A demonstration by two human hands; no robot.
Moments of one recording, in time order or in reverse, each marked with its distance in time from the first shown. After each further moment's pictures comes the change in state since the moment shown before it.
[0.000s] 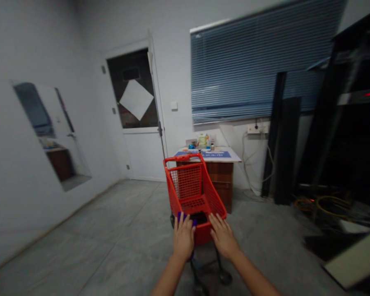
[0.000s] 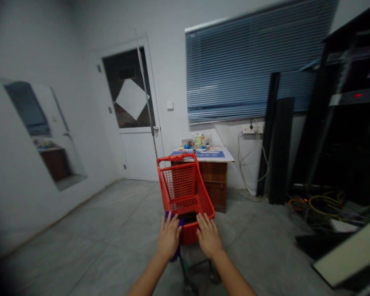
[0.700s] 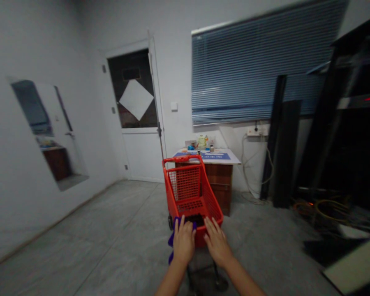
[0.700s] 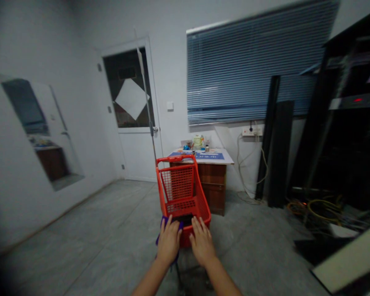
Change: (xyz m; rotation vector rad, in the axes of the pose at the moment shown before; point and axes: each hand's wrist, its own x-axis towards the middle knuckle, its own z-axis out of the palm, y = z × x) left_hand 0.003 0.014 0.005 -0.036 0.007 -0.008; right_hand 0.004 -0.010 0.016 0.075 0.030 0.011
